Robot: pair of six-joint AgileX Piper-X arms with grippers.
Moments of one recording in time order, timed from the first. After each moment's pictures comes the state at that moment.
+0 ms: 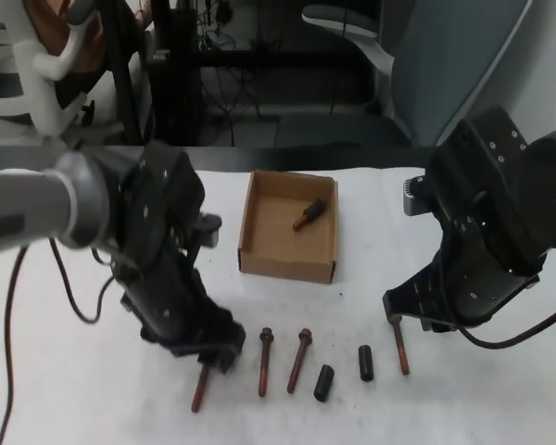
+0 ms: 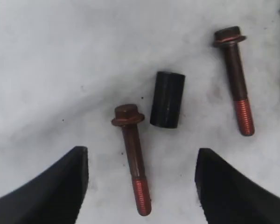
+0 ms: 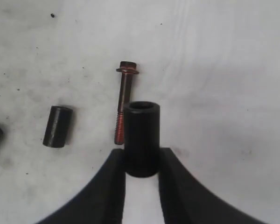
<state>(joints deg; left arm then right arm) -25.5 95.0 -54.4 40.7 9.0 -1.8 25.8 82.6 -53.8 47.2 9.9 14.1</state>
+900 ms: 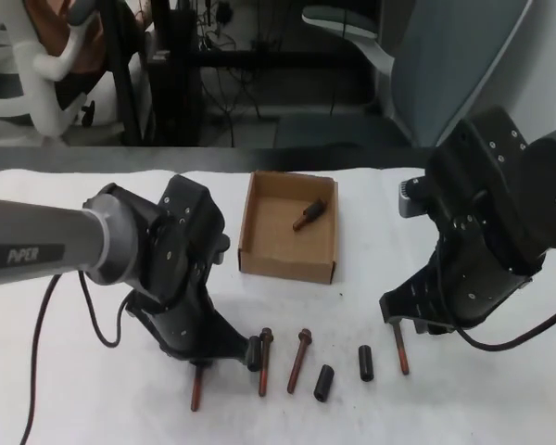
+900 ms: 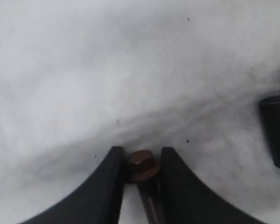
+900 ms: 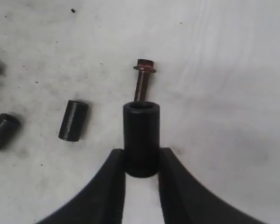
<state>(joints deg) -28.1 100.2 -52.9 31.7 -0.6 -6.0 25.8 82.6 -53.8 46.1 6.6 11.0</state>
